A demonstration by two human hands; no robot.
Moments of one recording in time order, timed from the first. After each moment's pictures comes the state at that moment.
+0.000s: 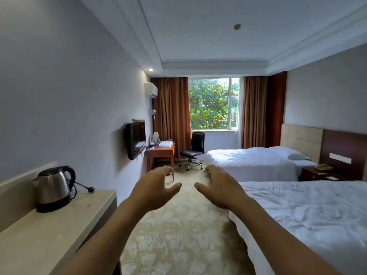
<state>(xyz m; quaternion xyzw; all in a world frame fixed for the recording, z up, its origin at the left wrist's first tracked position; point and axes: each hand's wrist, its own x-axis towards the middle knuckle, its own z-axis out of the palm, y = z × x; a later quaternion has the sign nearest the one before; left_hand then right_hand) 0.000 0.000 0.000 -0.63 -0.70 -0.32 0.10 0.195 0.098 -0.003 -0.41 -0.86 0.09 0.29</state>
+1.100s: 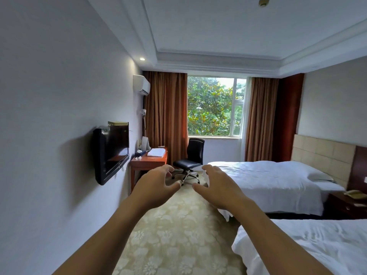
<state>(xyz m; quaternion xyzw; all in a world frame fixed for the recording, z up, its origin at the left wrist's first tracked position) -0.343 0.640 0.004 -0.63 -0.68 -0.37 0.07 -0.143 0.711 0.016 -0.42 -0.86 0.10 0.29</state>
